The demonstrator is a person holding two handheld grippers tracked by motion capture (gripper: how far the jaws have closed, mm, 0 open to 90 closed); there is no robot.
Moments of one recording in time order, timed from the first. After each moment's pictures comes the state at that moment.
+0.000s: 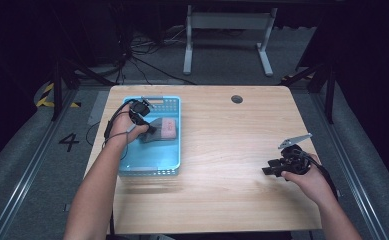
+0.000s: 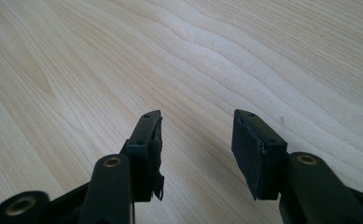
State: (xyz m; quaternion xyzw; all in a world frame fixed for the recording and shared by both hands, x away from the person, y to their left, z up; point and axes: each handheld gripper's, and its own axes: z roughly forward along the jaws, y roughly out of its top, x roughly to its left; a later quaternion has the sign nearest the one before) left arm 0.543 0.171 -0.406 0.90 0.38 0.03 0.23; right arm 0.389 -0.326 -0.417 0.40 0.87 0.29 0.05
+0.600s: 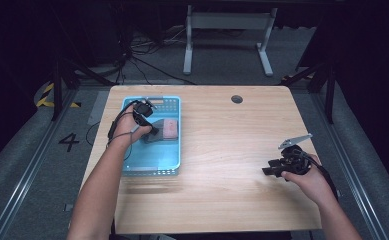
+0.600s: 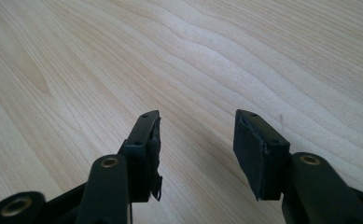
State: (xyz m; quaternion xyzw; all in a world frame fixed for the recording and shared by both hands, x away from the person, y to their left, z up) left arm 0.549 0.166 -0.418 0.90 0.38 0.04 0.22; right arm 0.389 -0.326 -0.418 0.41 0.86 0.29 0.04
